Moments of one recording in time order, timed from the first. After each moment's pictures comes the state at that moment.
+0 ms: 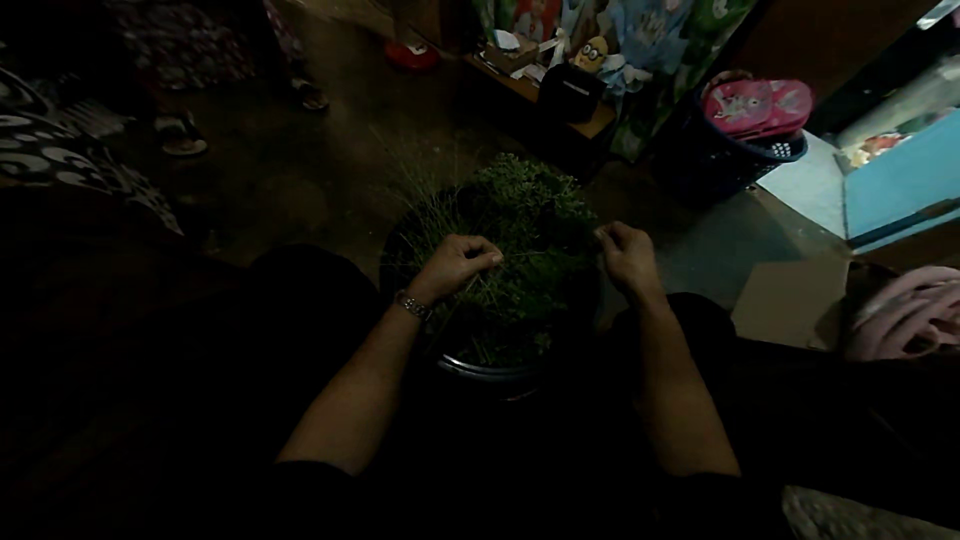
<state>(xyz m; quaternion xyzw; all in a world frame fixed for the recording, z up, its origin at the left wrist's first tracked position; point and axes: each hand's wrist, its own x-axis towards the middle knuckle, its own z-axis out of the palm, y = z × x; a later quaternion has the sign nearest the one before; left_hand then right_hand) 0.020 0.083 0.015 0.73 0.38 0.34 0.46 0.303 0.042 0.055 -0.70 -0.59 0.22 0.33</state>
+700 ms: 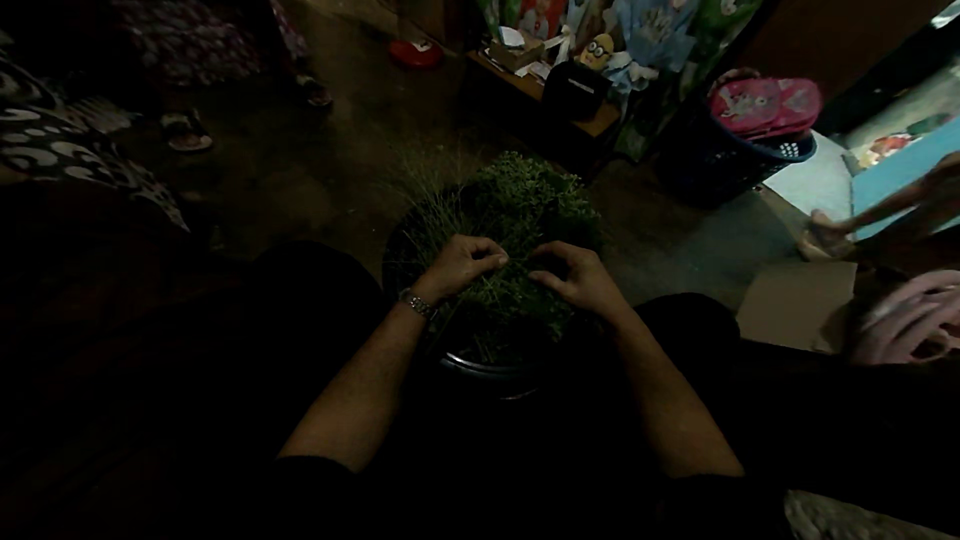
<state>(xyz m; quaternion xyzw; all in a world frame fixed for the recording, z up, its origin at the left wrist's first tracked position) 0.022 0.083 0.010 0.73 0.36 0.34 0.47 0.265 0.037 0.024 -0.46 -0.78 0.25 0.33</state>
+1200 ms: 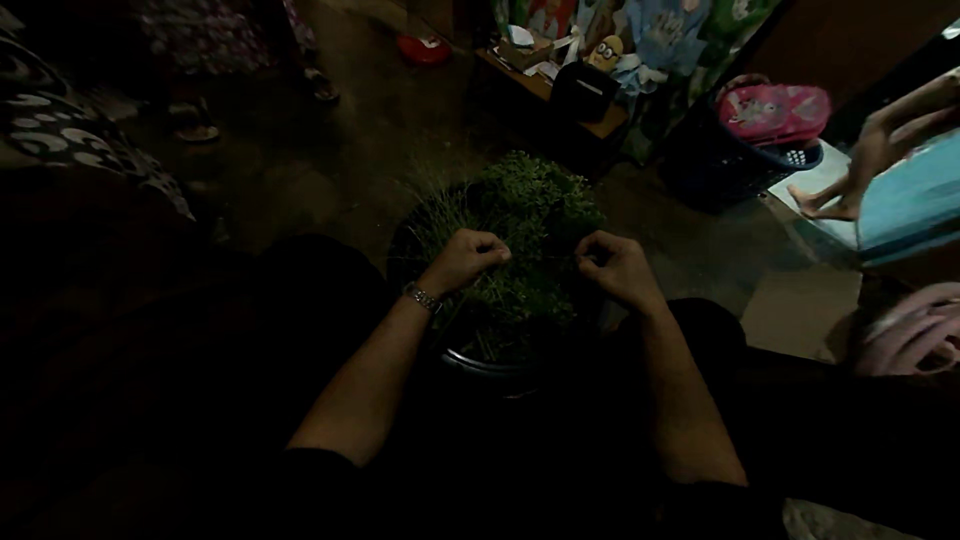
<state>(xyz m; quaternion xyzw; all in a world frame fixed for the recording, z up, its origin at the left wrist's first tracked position) 0.018 0.086 0.014 0.73 0.38 0.34 0.46 0.292 0.034 0.042 -0.55 -0.71 0.26 0.36</state>
